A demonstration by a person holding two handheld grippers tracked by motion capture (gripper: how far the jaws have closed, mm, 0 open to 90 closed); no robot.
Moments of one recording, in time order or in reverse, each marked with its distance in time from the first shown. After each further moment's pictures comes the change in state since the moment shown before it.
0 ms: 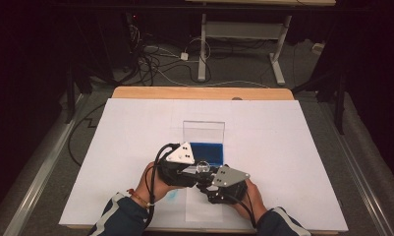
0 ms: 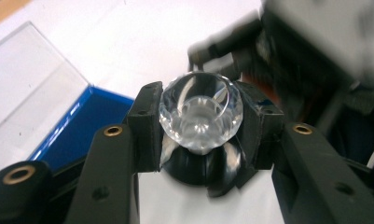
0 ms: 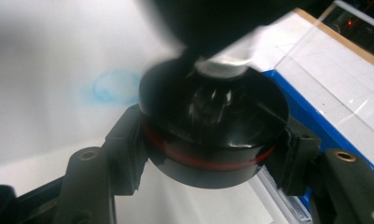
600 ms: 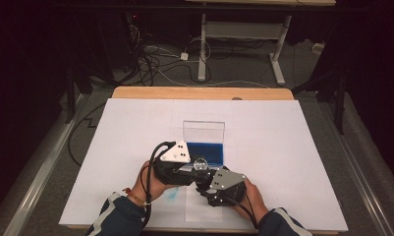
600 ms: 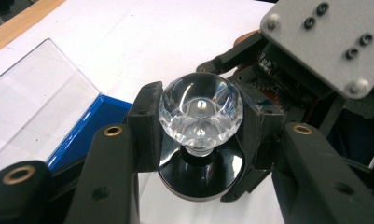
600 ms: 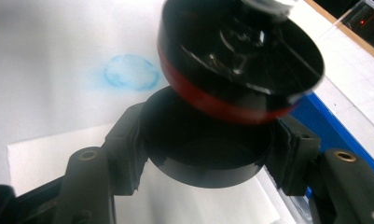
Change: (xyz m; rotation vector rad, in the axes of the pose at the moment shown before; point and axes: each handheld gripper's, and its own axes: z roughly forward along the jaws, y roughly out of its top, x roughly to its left) left arm 0.000 0.002 -0.012 -0.030 0.017 0.020; right arm 0.002 0.001 -0.002 0.033 0.019 -0.027
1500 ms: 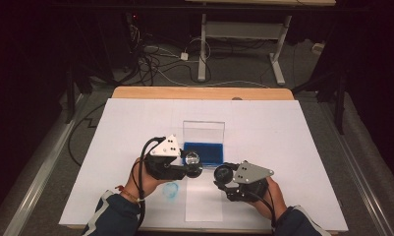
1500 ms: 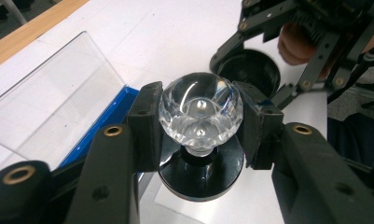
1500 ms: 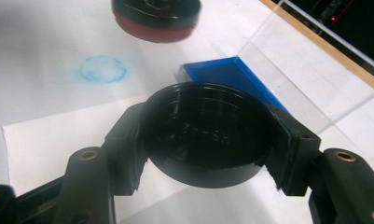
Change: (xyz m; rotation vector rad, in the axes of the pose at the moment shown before) left arm 0.014 -0.008 -0.015 -0.012 0.048 -0.038; right arm -0.027 -0.011 -0.046 -0.027 -0.062 0.056
